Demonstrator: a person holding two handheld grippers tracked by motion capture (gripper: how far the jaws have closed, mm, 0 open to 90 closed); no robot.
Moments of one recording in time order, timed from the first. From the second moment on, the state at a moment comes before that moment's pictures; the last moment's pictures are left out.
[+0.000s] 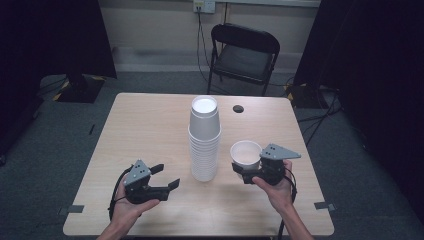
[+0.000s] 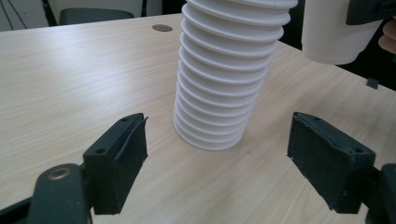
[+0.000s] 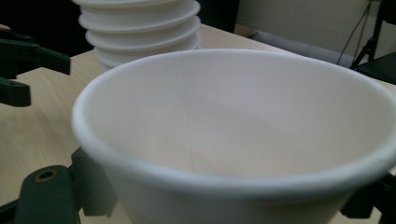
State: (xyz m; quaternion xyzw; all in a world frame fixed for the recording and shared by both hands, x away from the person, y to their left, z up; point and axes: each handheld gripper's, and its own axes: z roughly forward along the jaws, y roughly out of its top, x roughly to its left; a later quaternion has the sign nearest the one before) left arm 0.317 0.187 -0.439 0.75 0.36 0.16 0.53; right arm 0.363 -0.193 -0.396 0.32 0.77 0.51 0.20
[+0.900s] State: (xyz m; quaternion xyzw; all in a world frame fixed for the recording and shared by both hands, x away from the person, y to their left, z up) left arm 0.319 0.200 -0.446 0.75 0.37 0.16 0.53; right arm 0.438 -0.204 -0.402 0.40 0.73 0.50 0.24
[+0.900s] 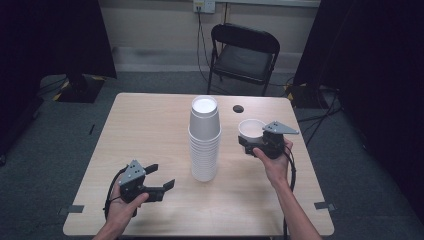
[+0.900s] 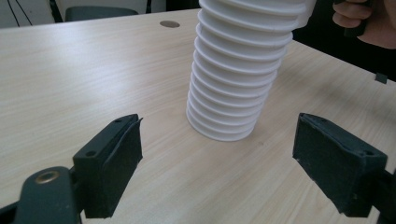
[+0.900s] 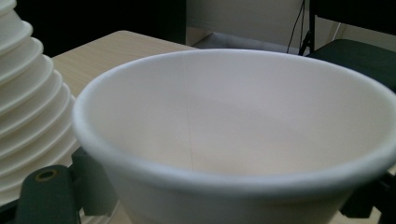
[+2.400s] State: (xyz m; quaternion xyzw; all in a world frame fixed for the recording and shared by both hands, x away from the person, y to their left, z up) left arm 0.324 0.209 -0.450 0.74 0.40 0.17 0.51; right arm 0.476 -0.174 -0.475 0.44 0.75 0.44 0.21
